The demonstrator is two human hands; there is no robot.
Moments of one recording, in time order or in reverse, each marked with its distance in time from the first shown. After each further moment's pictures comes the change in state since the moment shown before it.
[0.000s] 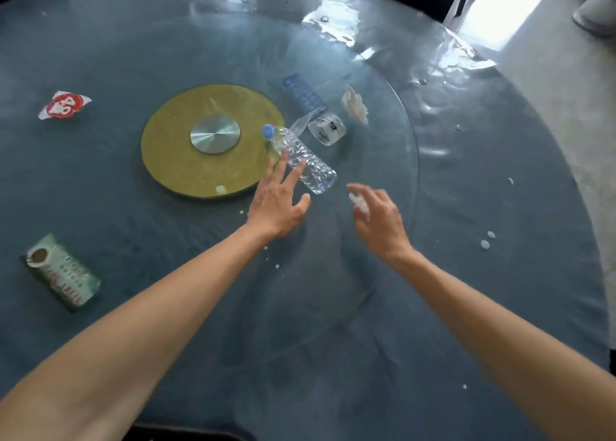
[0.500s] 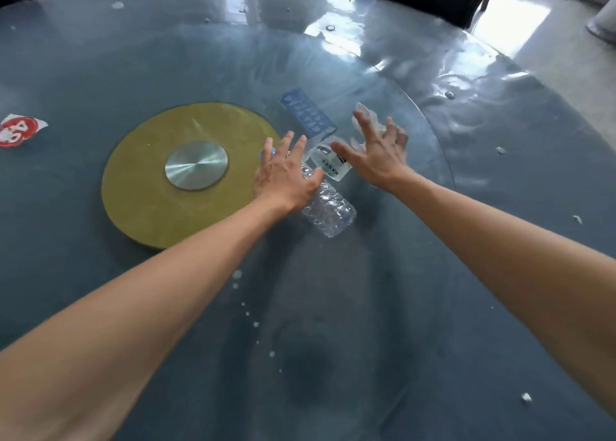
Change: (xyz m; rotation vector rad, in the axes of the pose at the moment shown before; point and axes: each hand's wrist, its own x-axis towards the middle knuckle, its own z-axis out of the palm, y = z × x) left_hand 0.157 -0.013 0.010 0.114 0.072 -0.112; right_hand 0.236 0.013 0.030 -0.177 -0.065 0.086
